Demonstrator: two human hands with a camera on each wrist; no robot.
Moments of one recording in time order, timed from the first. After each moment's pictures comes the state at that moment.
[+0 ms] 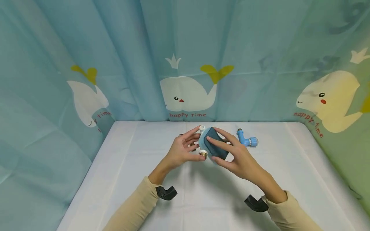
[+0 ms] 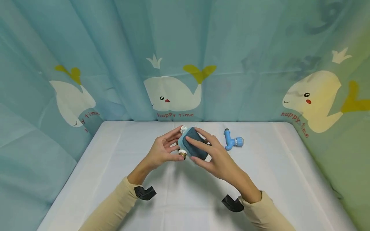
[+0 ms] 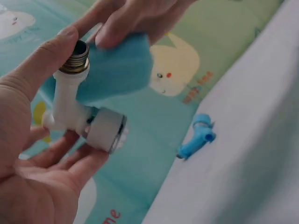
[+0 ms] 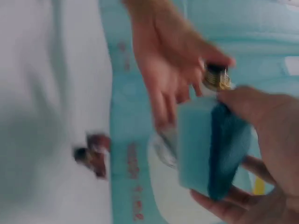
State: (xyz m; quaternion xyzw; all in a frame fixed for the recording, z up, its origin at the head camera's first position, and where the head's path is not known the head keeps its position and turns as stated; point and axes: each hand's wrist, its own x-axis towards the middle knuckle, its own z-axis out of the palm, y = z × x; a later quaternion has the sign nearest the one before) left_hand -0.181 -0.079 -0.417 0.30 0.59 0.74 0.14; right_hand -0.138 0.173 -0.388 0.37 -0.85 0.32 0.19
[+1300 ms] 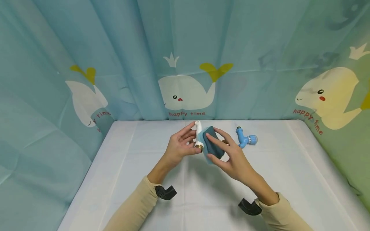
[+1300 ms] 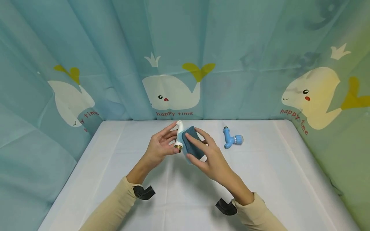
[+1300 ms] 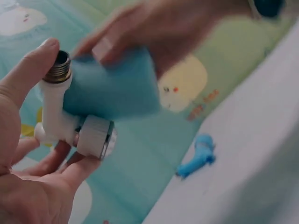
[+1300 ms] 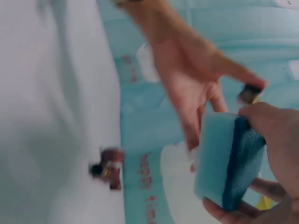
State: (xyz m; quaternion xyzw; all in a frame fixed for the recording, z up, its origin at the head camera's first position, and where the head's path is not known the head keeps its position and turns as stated) left_hand -0.180 -0.075 -0.417 0.23 0.55 0.80 0.12; right_hand -0.129 0.160 -0.403 0.31 -0.85 0.37 0.20
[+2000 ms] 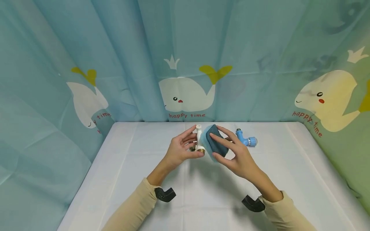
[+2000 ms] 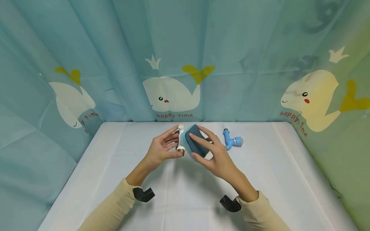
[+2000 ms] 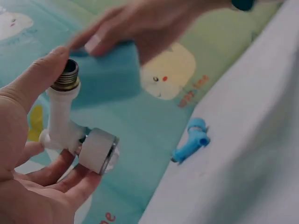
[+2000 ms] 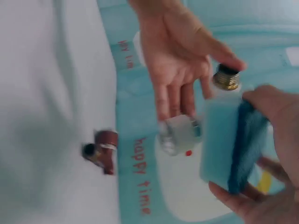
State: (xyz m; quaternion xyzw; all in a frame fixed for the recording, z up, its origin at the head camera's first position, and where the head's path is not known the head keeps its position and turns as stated) left_hand -0.179 -0.076 -0.417 0.24 0.62 0.74 0.11; right_hand -0.141 0.173 -0.400 0.34 -0.84 0.36 0.21
